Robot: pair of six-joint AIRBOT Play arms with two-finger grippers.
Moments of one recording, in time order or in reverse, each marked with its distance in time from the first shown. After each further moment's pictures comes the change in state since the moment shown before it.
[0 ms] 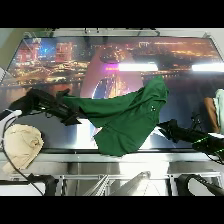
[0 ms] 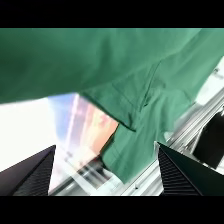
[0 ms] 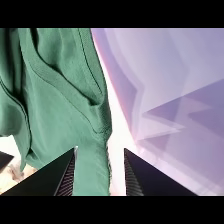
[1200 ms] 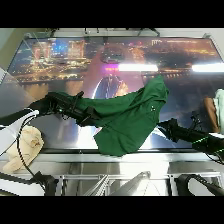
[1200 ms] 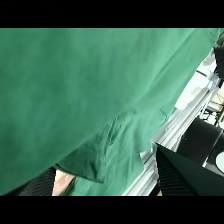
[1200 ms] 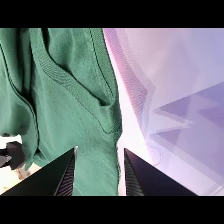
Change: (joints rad) left arm -0.210 -0.137 0.002 -0.138 -0.118 -0.007; right arm 0.000 0.006 0.000 0.020 0.013 -0.007
